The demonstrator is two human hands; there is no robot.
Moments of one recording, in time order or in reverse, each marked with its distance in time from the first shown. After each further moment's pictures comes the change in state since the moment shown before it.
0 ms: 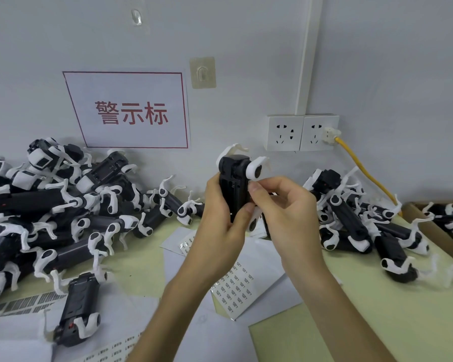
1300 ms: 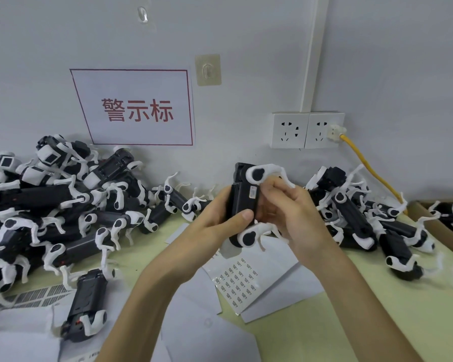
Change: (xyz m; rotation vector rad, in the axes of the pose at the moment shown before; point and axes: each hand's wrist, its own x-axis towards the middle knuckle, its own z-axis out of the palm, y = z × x) left_hand -0.008 0.010 -0.033 -0.313 -0.338 -0.234; right_hand 0.015 0.012 -0.014 0.244 -0.391 0.148
